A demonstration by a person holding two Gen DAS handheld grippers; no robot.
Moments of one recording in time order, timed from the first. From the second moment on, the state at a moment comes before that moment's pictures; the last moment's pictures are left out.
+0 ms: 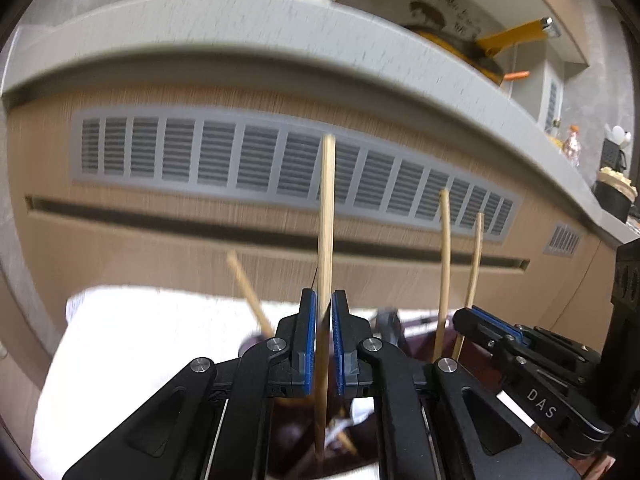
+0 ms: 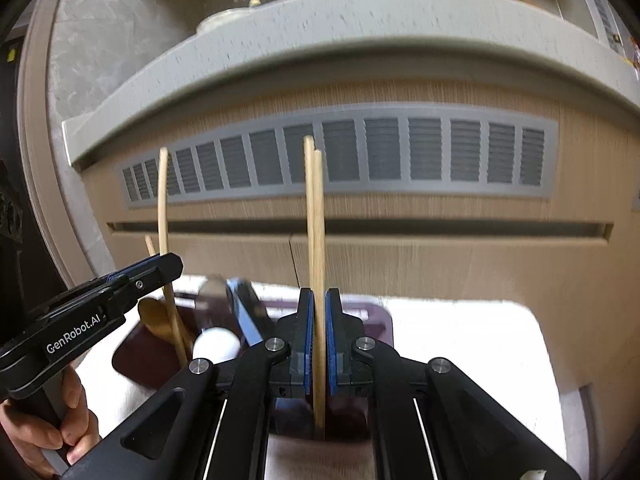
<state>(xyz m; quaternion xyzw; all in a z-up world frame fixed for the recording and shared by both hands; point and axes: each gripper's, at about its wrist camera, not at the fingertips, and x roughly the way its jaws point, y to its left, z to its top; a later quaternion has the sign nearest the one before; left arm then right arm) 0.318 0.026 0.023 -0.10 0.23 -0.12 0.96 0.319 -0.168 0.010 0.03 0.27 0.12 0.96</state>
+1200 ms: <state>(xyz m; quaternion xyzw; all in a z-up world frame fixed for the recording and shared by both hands) 0.059 0.011 0.024 0.00 0.25 -0.02 0.97 0.063 -0.192 0.029 -0.01 0.27 0.02 0.96</state>
